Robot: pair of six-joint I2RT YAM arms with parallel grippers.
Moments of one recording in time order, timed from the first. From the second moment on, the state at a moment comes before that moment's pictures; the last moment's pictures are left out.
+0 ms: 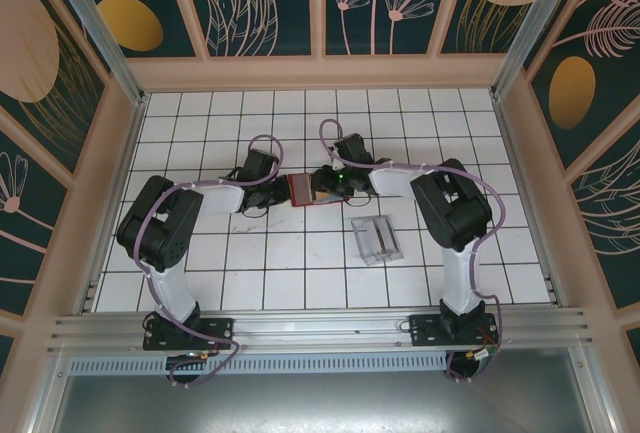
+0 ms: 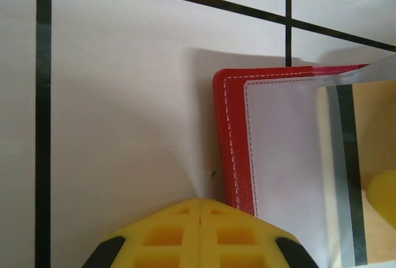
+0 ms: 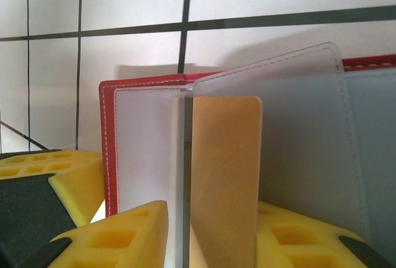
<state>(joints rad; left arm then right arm) -0.45 1.84 0.91 0.02 0.18 -0.66 0.59 2.01 1.20 -0.07 -0.39 0.64</state>
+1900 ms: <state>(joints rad) -0.44 1.87 0.92 0.06 0.23 -0.66 0.68 2.00 1.29 -0.29 -0.11 0.49</state>
